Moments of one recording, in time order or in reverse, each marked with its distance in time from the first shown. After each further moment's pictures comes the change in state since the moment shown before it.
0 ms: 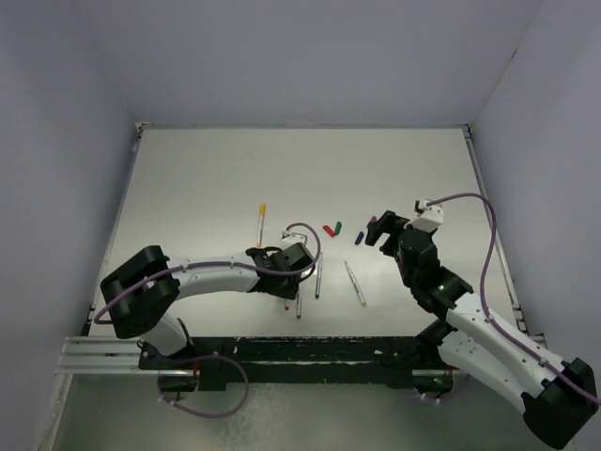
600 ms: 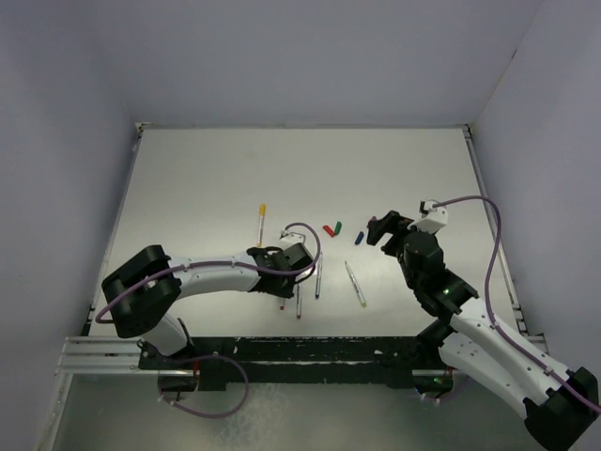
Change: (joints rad) left arm 0.000 0.014 0.010 -0.035 -0.031 -0.007; right arm 0.000 -0.059 -0.001 0.000 -0.027 0.016
